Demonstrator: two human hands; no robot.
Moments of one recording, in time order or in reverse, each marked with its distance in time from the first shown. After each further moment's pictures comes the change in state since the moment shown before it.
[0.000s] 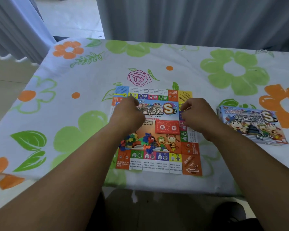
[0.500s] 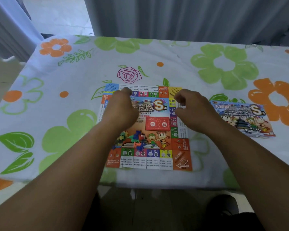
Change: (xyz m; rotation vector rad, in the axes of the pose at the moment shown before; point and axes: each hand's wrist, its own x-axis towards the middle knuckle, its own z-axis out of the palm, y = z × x) left_hand -0.002 0.018 0.008 0.203 0.104 0.167; right_hand -0.015 0.006 -0.024 -0.251 0.042 -0.310
